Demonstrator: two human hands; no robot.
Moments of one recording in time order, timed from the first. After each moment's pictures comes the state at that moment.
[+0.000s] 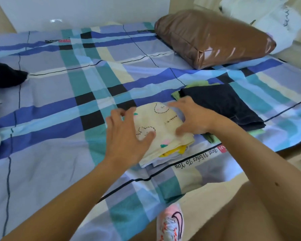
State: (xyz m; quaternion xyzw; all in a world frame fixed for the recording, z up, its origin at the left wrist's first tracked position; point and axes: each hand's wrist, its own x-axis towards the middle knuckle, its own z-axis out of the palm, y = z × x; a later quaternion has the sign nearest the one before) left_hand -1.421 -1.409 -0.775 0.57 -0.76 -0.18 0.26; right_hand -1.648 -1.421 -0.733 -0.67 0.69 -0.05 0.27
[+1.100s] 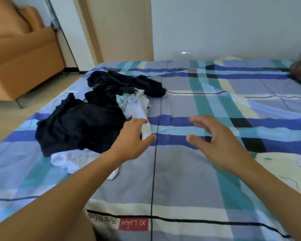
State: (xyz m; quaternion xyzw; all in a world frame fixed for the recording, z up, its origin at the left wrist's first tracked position) left_hand -1.103 -1.394 -0.725 0.72 -0.64 -0.15 0.22; right_hand -1.360 -1.422 -0.705 -0.77 0.46 -0.32 0.30
